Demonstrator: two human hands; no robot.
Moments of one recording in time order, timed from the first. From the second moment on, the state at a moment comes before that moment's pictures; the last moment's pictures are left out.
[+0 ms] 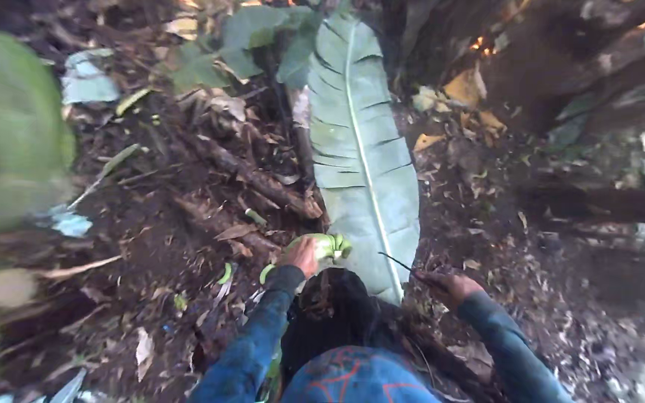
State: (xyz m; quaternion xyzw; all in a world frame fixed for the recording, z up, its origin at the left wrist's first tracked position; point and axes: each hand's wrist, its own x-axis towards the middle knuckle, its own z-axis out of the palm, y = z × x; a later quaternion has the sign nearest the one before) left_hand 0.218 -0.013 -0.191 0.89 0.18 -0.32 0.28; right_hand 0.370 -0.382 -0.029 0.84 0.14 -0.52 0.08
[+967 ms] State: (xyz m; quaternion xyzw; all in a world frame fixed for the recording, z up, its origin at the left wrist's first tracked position) left_hand 0.077 0.139 0.274 0.86 0.10 -0.17 -0.47; right_hand 0.315 -0.205 -0.011 0.74 0.41 -0.39 -0.36
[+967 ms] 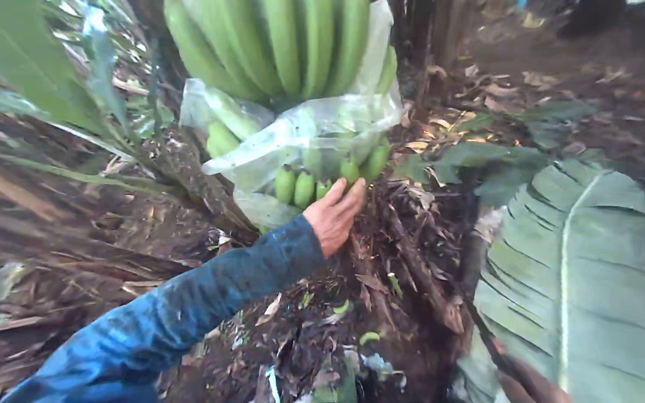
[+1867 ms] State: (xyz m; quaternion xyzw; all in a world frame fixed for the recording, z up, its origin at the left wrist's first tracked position) left_hand -0.074 0.096 0.224 0.81 0.32 -0.12 -0.47; right_hand 0.154 0.061 0.065 0.58 0.69 -0.16 -0.40
